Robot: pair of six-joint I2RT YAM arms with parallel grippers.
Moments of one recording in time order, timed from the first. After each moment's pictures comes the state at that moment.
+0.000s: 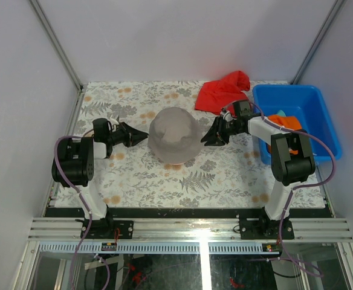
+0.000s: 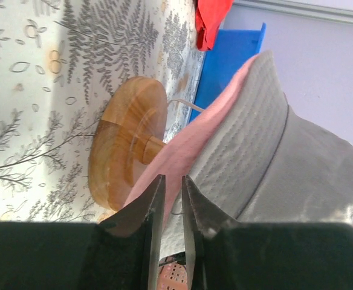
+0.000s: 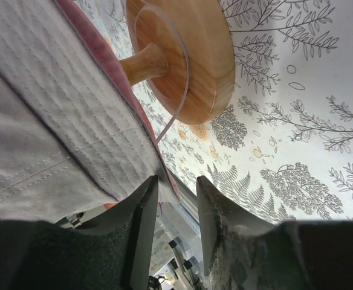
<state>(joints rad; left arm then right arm) 0.10 1.82 0.73 0.61 0.94 -1.20 0.22 1.87 1.19 -0.38 -0.87 0.68</state>
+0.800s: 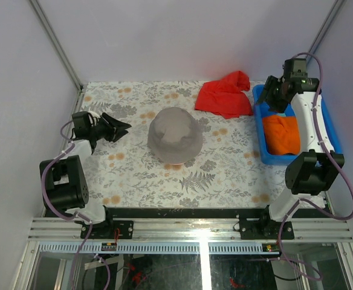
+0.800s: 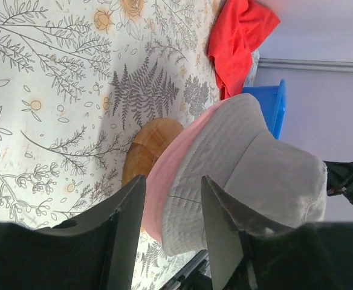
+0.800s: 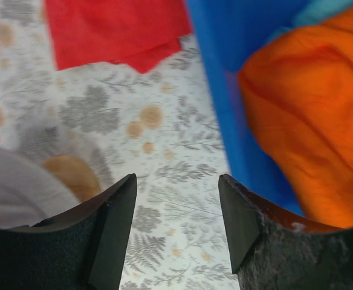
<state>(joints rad) 0.24 1.55 0.81 0.14 0.78 -0.91 -0.06 1.71 1.80 -0.97 -0.16 0.38</state>
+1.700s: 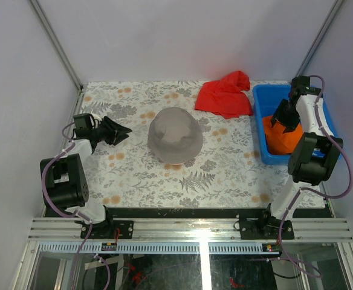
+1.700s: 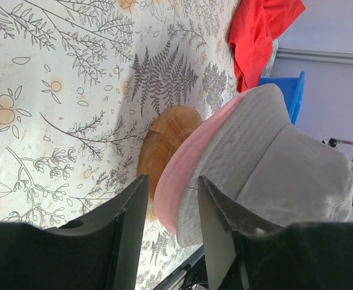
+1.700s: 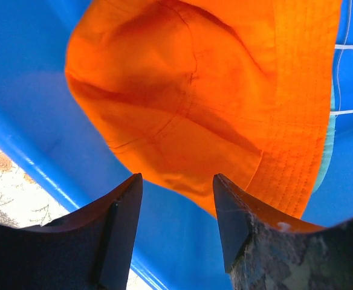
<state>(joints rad) 0.24 1.55 0.82 0.04 0.78 -0.84 -0.21 1.87 1.68 -1.04 0.06 0.33</state>
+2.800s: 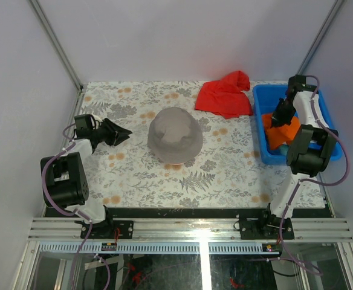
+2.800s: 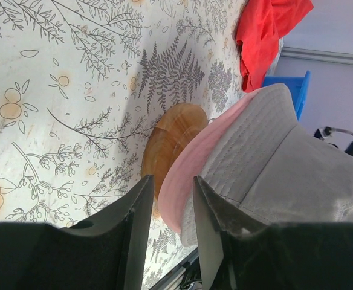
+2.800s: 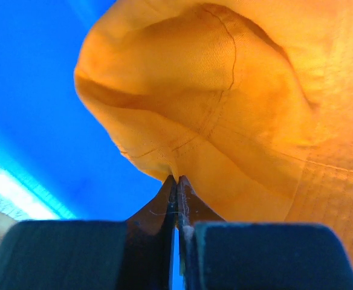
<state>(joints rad) 0.24 1.57 0.82 0.03 0.78 -0.84 -0.22 2.02 1.75 -1.03 -0.04 0.34</state>
